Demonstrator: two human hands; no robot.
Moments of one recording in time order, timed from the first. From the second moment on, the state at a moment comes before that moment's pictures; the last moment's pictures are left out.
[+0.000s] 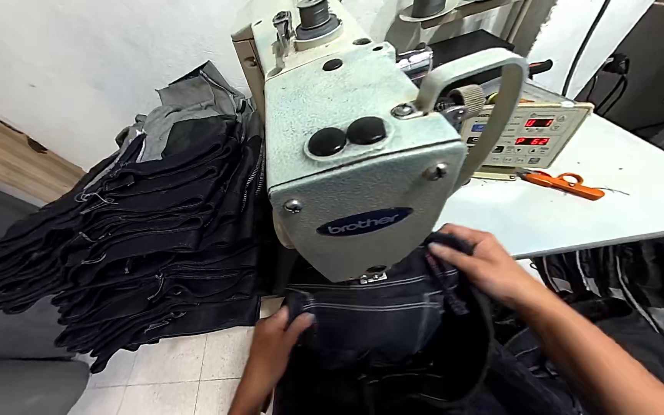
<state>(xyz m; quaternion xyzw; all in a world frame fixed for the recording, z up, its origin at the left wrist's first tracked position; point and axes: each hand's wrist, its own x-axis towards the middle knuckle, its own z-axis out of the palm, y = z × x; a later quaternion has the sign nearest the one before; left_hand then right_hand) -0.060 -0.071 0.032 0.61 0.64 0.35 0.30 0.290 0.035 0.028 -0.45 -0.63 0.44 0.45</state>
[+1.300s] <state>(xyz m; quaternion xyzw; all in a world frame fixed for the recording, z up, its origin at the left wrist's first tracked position) -0.116 -0.076 0.008 0.59 0.65 0.40 0.28 0.233 0.039 0.079 -0.47 -0.72 0.30 0.41</state>
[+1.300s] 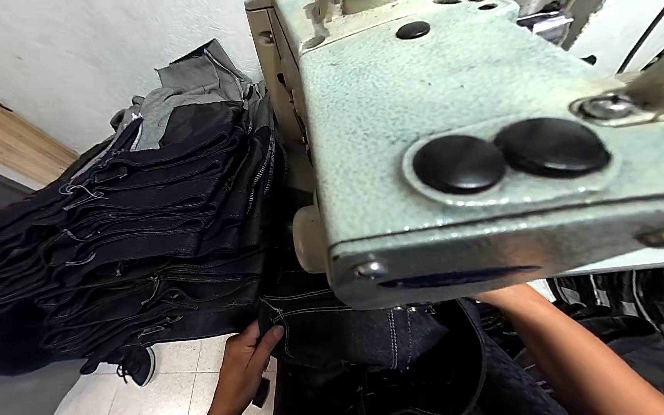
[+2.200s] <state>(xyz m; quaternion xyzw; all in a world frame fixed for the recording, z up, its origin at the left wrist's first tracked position) 0.024 -0.046 0.044 0.50 0.70 0.44 0.26 0.247 -0.001 -0.024 -0.53 -0.40 0.51 0.55</state>
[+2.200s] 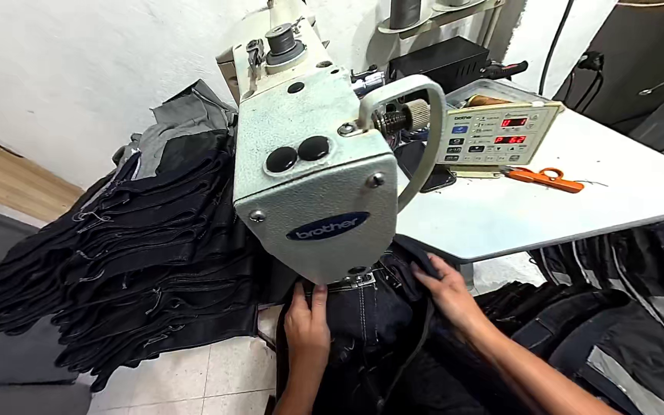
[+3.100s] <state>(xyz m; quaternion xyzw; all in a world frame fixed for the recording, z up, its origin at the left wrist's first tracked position) -0.071 -0.015 0.078 0.67 0.61 0.27 0.33 0.257 0.013 0.049 -0.39 -0.82 0.15 0.38</state>
